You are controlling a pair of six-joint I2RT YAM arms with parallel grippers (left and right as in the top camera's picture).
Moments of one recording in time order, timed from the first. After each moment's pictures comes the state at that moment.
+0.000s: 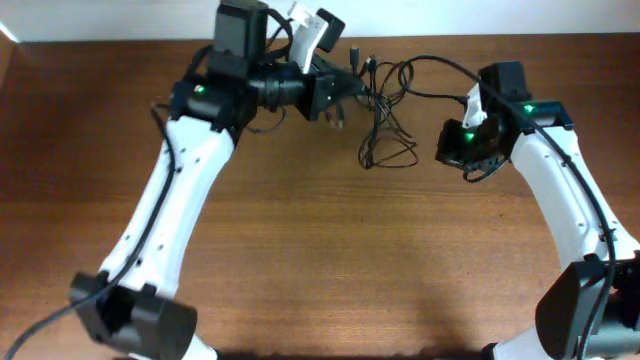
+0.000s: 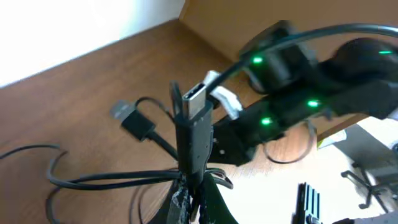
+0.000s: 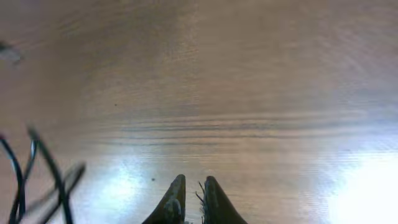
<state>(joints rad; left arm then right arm) -0.29 1.74 1.78 -0.65 0.87 0.03 0.06 1.72 1.45 -0.97 -0.28 0.34</state>
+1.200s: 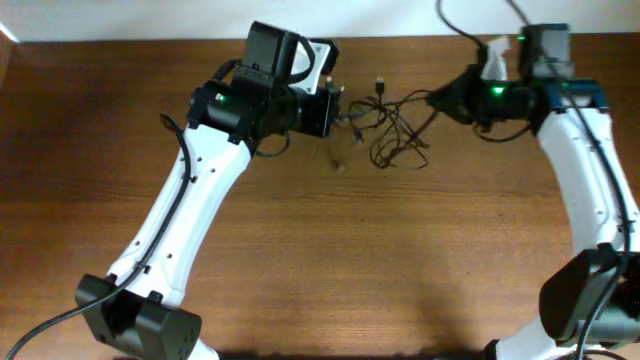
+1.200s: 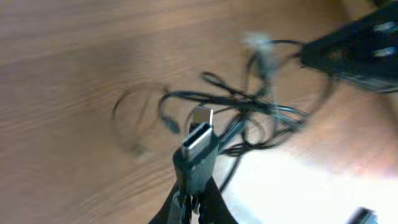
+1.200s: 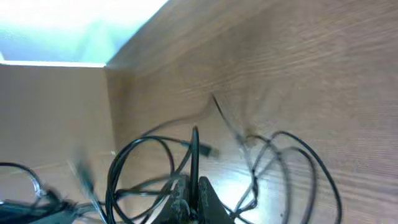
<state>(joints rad) -0.39 1.73 1.78 -0.92 0.35 -0.16 -0.06 1.78 1.62 -0.82 -0.77 0.54</state>
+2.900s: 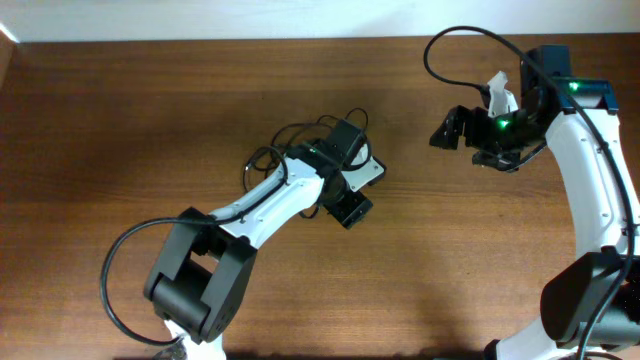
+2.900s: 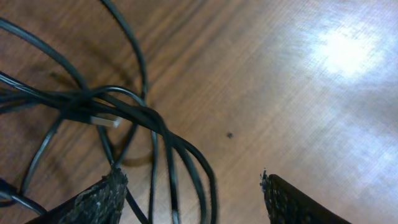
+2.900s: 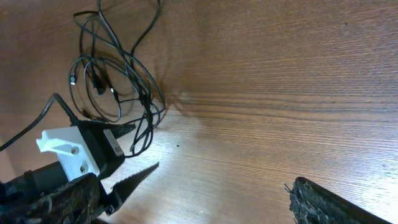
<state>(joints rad) -0.60 1.93 1.35 -0.73 0.20 0.24 -0.06 1.77 1.63 -1.22 -0.49 0.17</state>
